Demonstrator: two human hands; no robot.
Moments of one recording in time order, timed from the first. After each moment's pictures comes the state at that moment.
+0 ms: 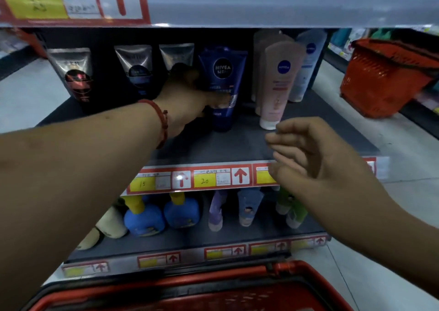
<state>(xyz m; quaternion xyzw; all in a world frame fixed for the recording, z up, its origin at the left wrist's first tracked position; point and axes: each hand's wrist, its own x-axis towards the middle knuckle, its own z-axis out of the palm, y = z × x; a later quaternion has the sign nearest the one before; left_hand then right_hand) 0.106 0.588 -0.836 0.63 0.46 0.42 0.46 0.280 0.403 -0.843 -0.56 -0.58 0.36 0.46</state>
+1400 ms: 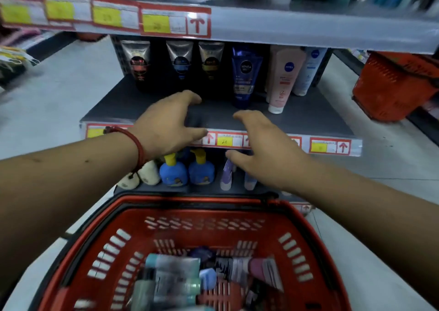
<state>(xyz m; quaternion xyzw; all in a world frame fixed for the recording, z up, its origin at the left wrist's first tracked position) 0.008 0.427 -0.807 0.79 0.56 0.20 0.11 0.221 0.368 -0.809 -0.57 -0.79 0.13 0.16</state>
